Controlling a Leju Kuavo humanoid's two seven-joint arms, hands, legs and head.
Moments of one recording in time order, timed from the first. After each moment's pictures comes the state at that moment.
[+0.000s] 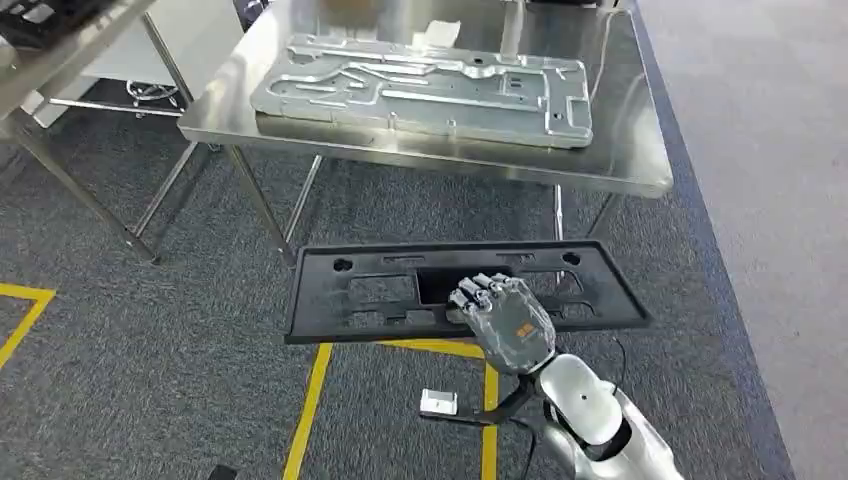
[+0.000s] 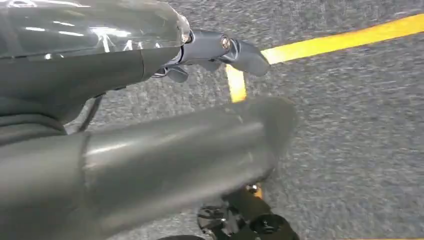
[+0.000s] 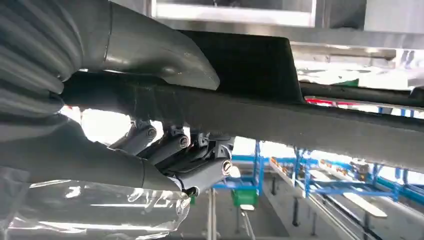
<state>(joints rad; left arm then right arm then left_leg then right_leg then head) -0.10 -0.09 1.29 -0.26 -1.40 -0.08 -0.44 -0.32 -0.11 0.62 -1.61 1.37 -0.38 -0.08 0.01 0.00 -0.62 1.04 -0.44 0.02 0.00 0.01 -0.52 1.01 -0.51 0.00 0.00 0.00</state>
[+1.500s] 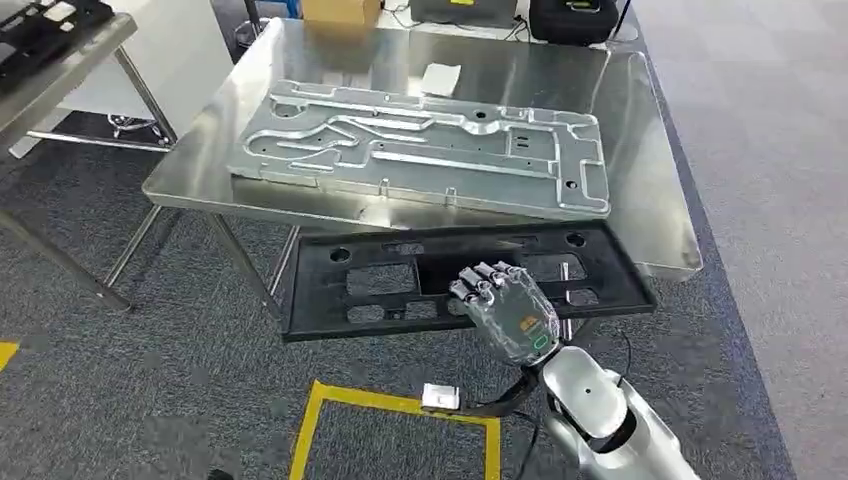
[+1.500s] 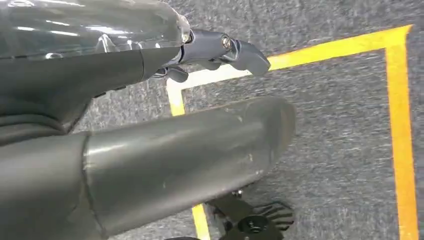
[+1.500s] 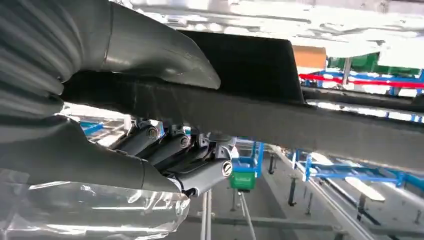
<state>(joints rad) -0.09 -0.08 1.27 -0.24 -1.38 -0.08 -0.44 -0.36 -0.15 0.65 -1.63 1.39 -0.39 -0.07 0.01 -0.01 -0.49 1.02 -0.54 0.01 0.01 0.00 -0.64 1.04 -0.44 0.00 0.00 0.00</state>
